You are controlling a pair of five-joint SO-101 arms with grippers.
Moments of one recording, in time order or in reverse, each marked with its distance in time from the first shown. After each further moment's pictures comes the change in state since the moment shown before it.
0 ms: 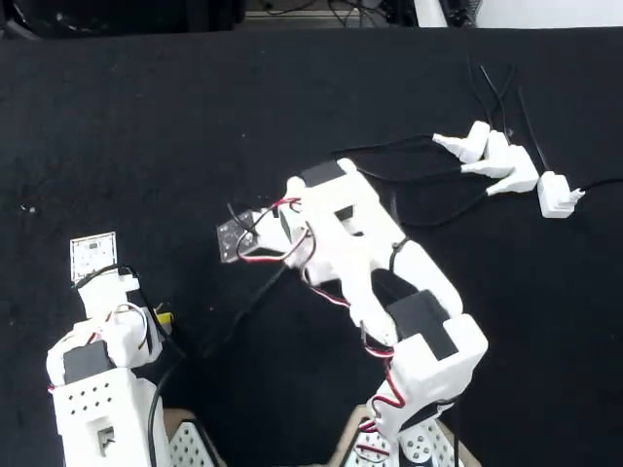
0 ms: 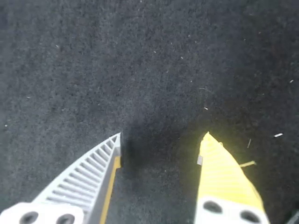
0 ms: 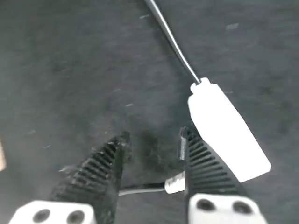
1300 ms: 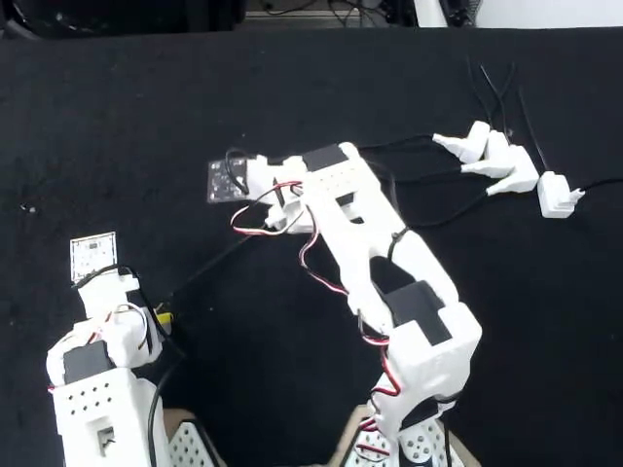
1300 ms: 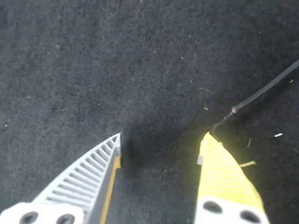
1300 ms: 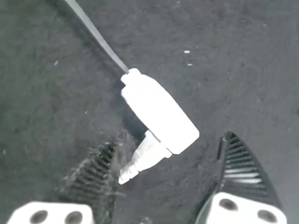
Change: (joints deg) left arm 0.0 0.0 0.0 0.0 0.0; right arm 1.4 3.7 -8.5 -16.4 -7.2
